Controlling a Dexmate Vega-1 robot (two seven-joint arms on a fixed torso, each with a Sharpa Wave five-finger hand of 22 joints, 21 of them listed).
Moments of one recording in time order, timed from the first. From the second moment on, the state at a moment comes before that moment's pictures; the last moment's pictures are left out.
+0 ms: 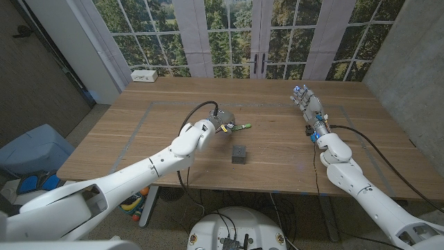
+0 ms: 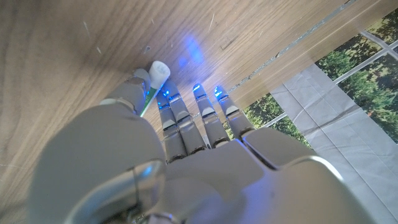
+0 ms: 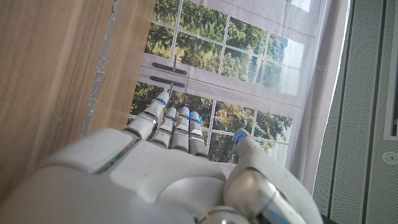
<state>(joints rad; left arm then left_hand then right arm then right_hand) 0.61 0.60 0.95 -1.75 1.05 0.42 -0.30 0.89 0.02 0.50 -0.16 0.18 0.65 -0.04 0.24 0.20 0.82 -0.17 0.33 0.21 0.55 -0.05 0.25 0.18 0.30 0.03 0.30 0.19 -0.94 -0.50 -0.31 -1.30 0.65 0.52 0.05 0.26 0.17 0.43 0.05 0.19 0.27 0.08 0.19 0.18 0.26 0.01 0.20 0.20 0.09 -0.04 0.26 0.38 0.32 -0.03 0.21 0.17</state>
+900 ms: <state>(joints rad) 0.63 0.58 0.95 -1.67 0.99 0.45 -0.15 1.12 0.04 0.45 -0.19 0.20 0.95 -0.01 0.37 0.26 1.02 -0.07 0.40 0.23 0.74 -0.08 0.31 0.20 0.41 -0.04 0.35 0.19 -0.93 -0.50 -0.31 -1.30 0.63 0.50 0.03 0.26 0.17 0.42 0.05 0.19 0.27 0.08 0.19 0.18 0.26 0.01 0.20 0.20 0.09 -0.03 0.26 0.39 0.32 -0.03 0.21 0.17</state>
